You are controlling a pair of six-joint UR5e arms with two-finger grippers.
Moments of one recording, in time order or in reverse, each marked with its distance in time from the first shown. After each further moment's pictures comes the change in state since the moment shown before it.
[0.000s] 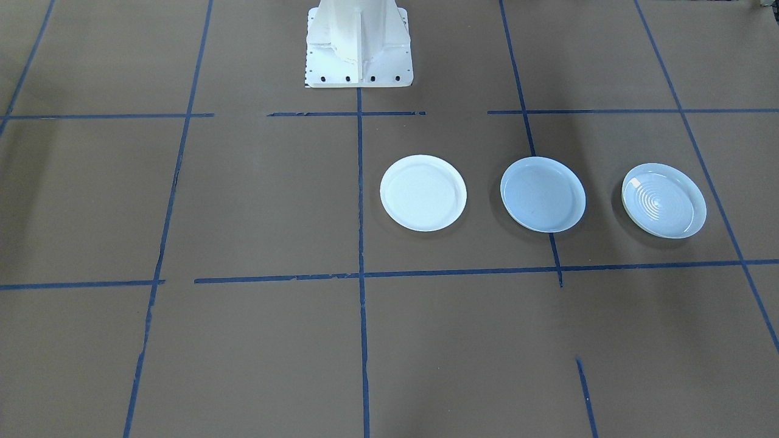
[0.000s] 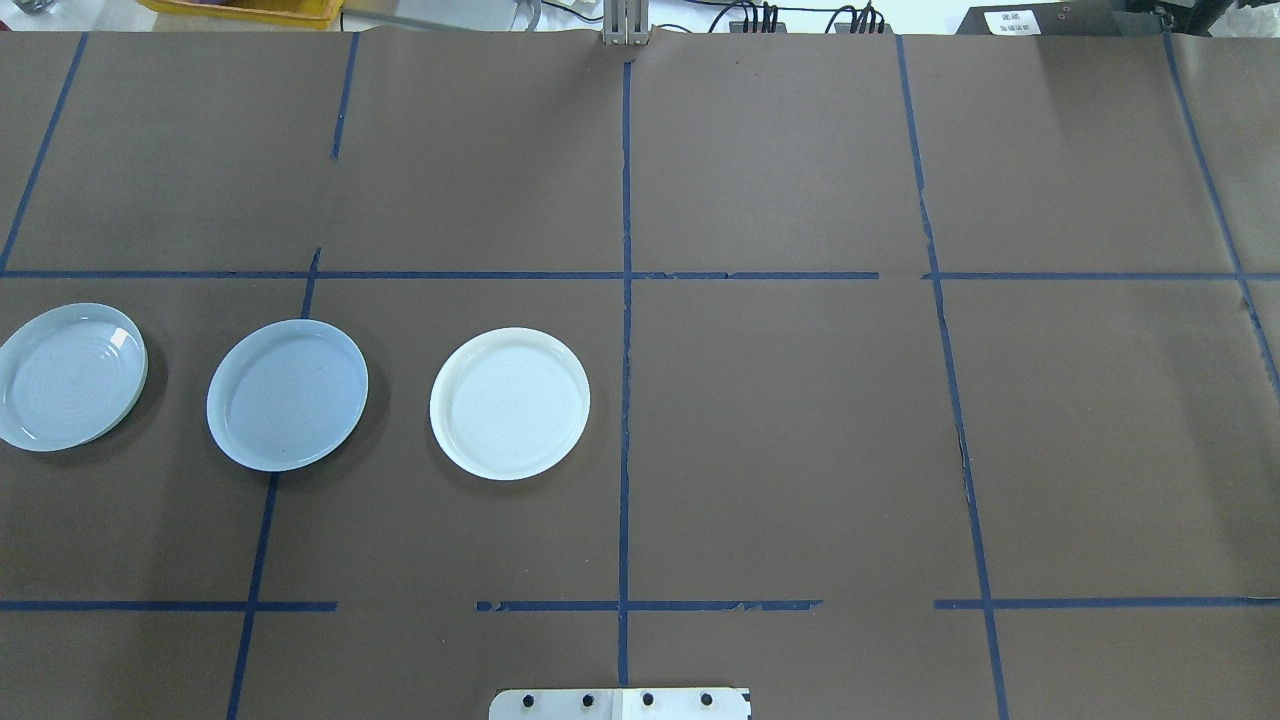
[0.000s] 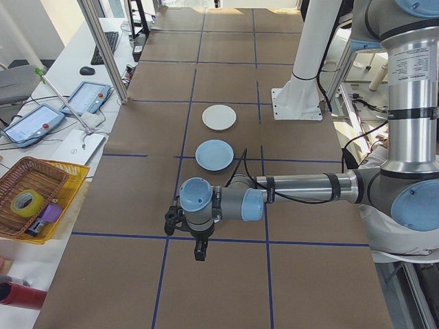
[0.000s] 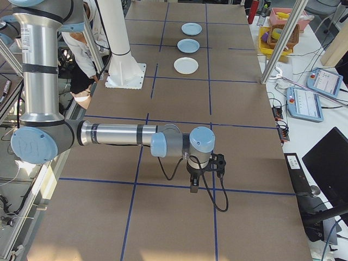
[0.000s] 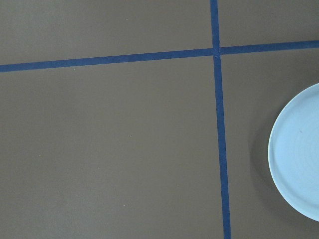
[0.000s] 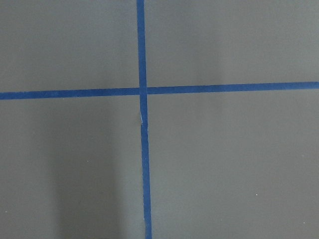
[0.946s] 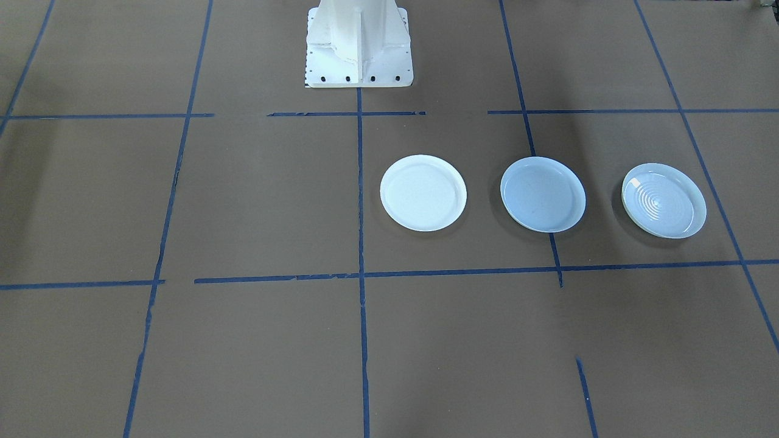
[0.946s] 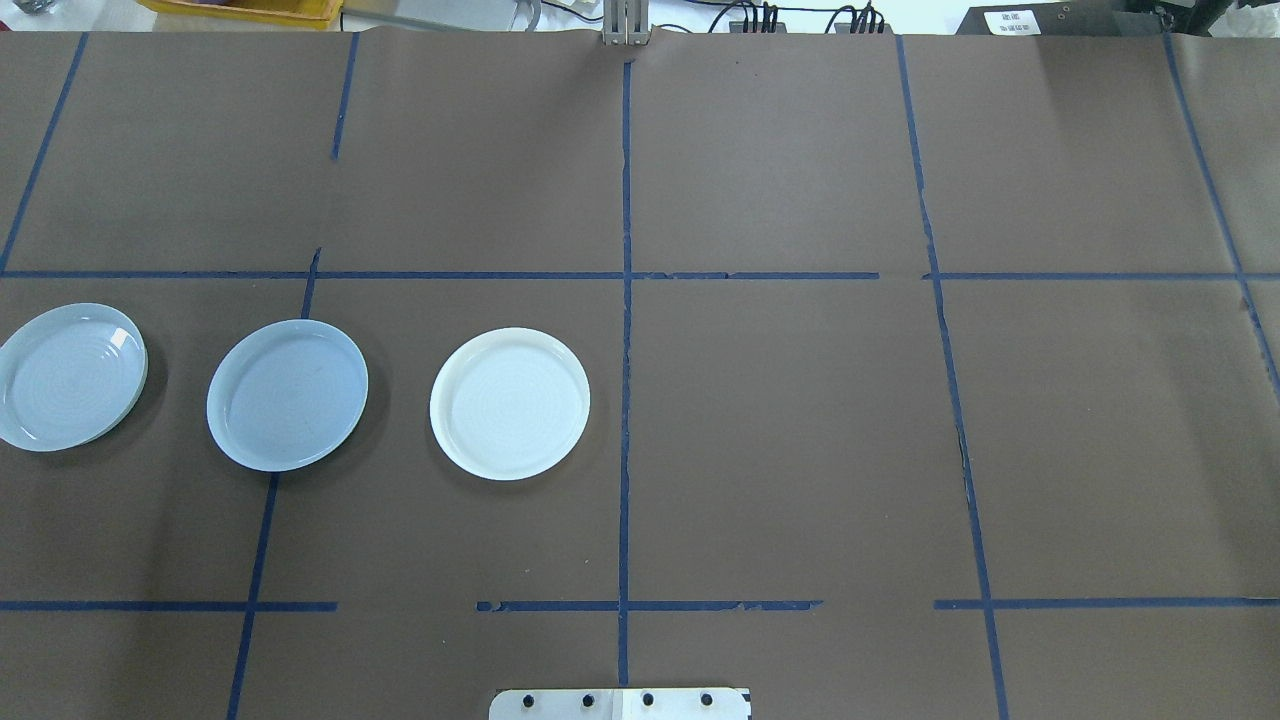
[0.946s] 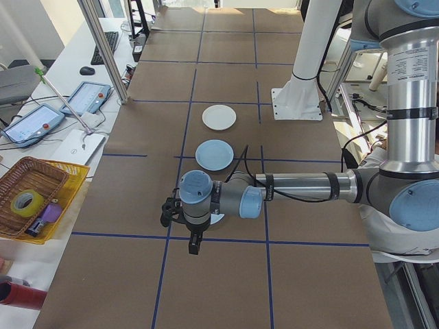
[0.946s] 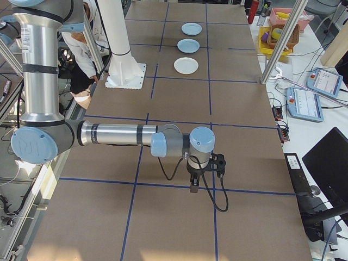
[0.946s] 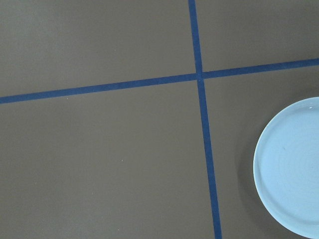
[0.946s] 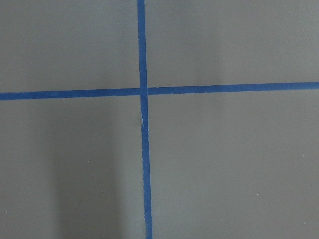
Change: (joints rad) left arm 0.051 -0.007 0.044 -0.247 -0.001 -0.152; right arm 0.000 0.000 0.000 0.000 0.001 0.001
